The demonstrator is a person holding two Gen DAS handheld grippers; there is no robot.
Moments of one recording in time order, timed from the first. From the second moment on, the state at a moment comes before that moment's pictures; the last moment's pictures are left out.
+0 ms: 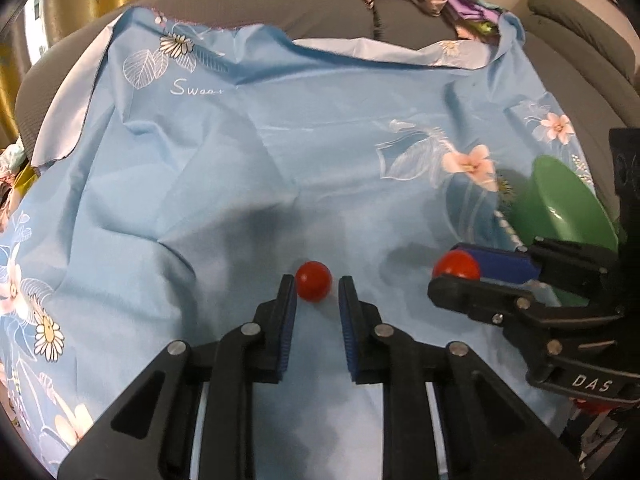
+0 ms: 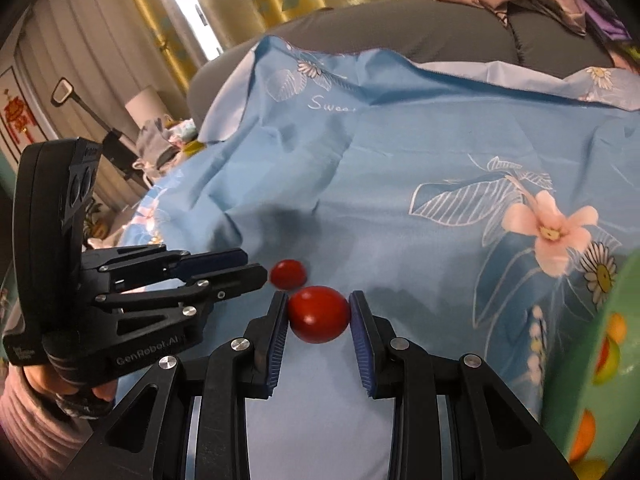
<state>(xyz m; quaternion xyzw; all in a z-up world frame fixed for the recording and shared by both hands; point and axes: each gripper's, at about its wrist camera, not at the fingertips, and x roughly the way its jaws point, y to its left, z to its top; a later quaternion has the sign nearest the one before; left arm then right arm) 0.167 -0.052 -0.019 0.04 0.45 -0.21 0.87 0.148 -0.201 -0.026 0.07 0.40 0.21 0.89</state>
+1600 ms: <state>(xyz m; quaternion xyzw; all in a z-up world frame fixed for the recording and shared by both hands) 0.153 -0.066 -0.028 0.04 0.47 -0.19 0.86 0.067 -0.249 -0.003 0.11 0.35 0.22 0.90</state>
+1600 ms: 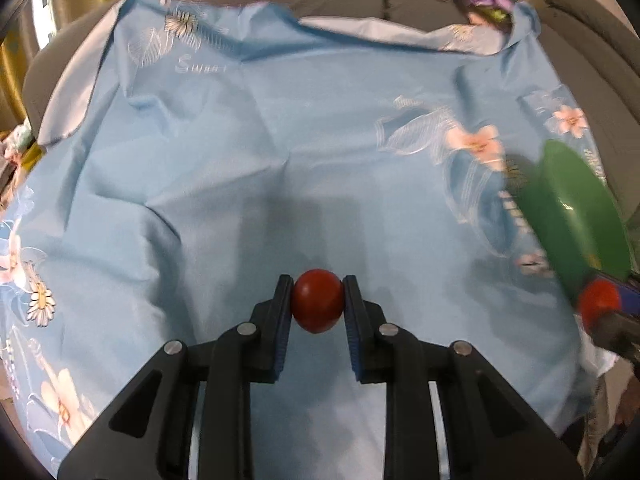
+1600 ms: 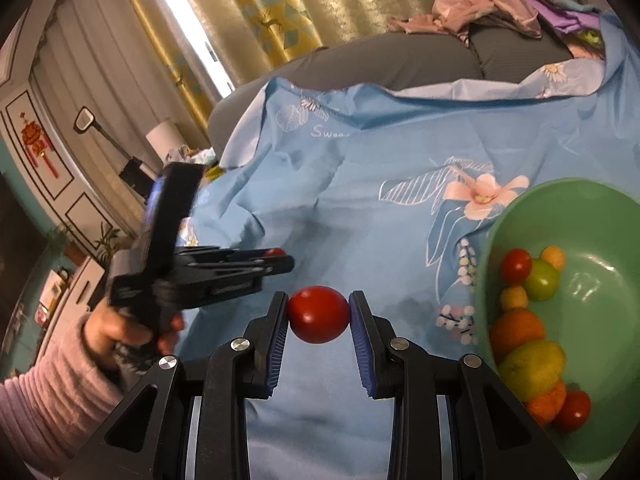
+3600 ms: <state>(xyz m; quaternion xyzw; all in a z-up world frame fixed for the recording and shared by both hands) 0.076 -0.262 0.109 0.14 0.43 -0.27 0.85 0.011 -0.401 0.093 0.03 0.40 0.00 0.92</state>
